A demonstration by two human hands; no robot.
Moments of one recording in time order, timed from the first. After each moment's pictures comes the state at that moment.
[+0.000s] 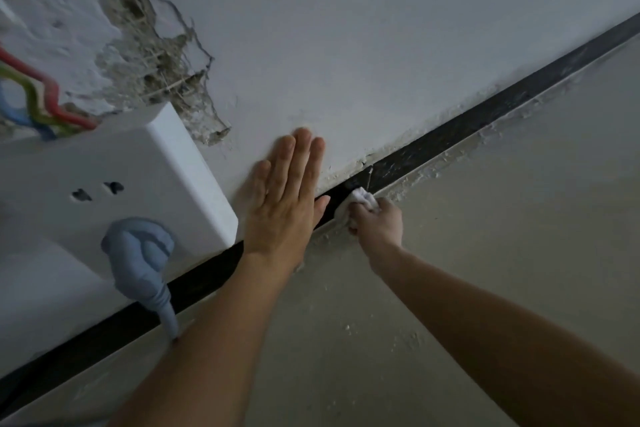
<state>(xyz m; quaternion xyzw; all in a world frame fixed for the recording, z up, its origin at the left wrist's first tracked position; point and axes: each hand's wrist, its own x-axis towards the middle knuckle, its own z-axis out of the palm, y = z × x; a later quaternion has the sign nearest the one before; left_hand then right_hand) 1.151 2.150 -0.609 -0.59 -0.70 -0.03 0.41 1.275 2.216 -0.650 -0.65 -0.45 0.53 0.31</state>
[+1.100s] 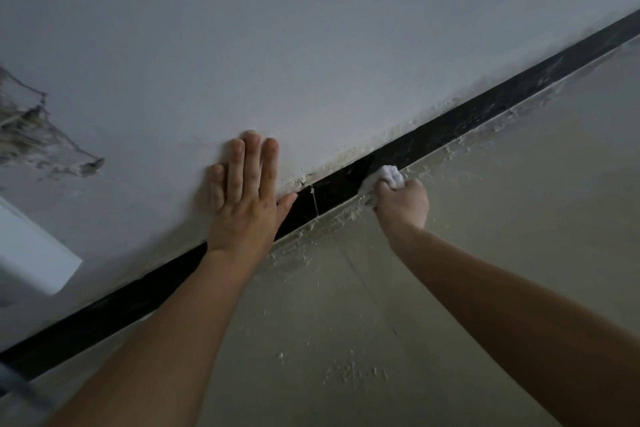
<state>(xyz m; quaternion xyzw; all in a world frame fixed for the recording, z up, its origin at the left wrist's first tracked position) 1.184 2.204 -0.617 -0.55 -0.71 -0.05 0.44 1.360 2.311 -0.630 -0.68 -0.47 0.46 0.32</state>
